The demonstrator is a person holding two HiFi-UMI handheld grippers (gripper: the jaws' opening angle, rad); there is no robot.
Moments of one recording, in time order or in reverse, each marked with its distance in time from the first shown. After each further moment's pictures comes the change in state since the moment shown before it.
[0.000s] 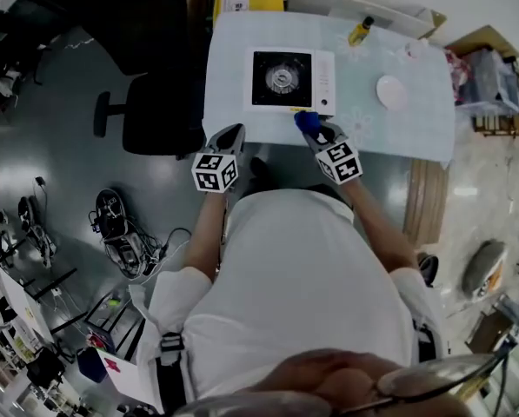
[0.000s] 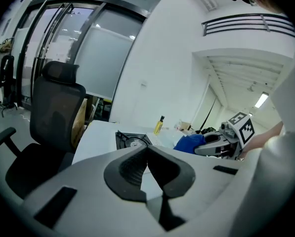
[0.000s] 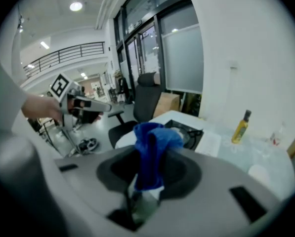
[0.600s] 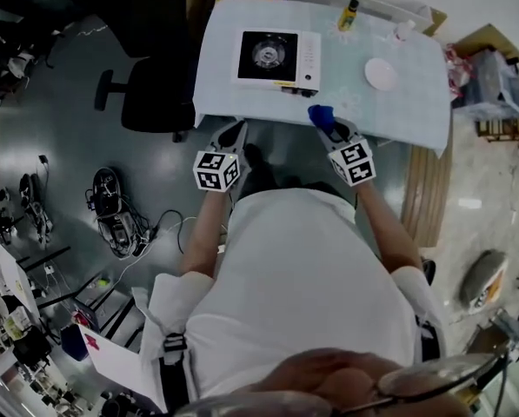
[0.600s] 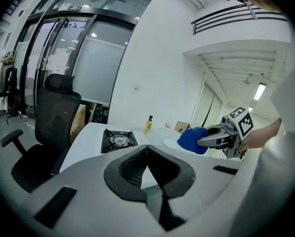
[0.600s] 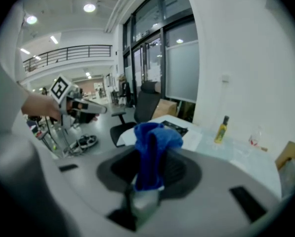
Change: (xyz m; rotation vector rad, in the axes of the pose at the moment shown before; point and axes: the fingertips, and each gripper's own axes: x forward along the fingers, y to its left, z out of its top) left arm -0.039 -0.131 -0.034 0.067 -0.060 0.037; right arm -0.138 -0.021 -0.055 -0.087 -0.086 -0.034
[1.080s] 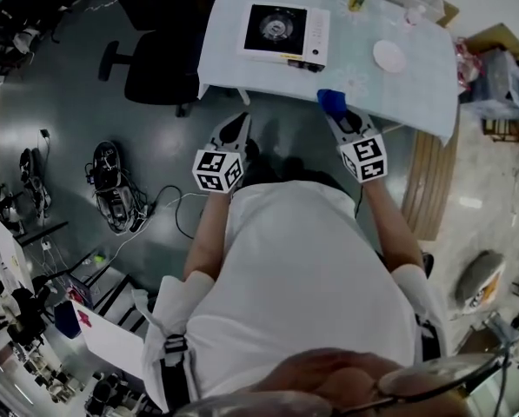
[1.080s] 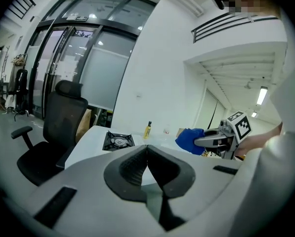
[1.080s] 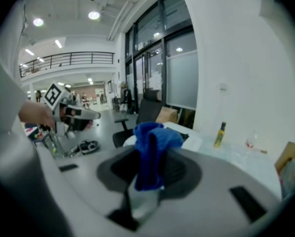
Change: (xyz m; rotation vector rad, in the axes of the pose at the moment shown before) left arm -0.072 -0.030 -0.016 -0.029 -0.091 0.048; right arm -0.040 0.041 0.006 -0.004 -0.090 -0.004
